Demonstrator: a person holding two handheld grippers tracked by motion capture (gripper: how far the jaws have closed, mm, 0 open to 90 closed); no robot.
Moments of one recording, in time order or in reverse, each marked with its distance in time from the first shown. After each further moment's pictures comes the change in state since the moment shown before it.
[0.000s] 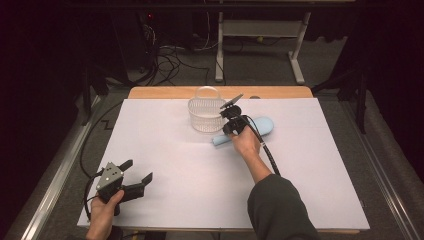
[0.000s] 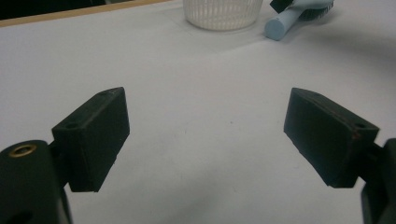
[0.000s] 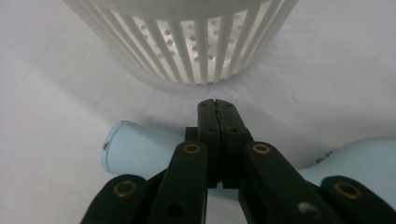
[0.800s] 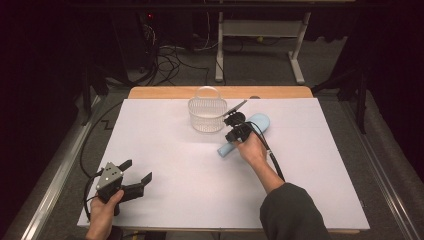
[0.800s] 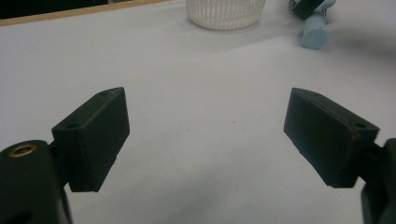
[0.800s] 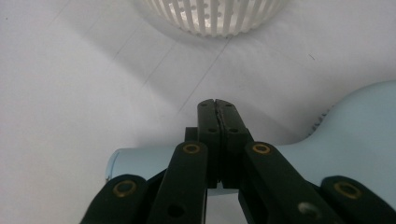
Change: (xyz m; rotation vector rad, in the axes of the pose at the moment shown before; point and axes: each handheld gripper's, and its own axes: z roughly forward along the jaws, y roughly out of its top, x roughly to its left) left arm 0.001 0.000 -0.001 0.002 0.007 -0.004; right arm 0.003 -0.024 -0.013 0.023 0.040 -0.050
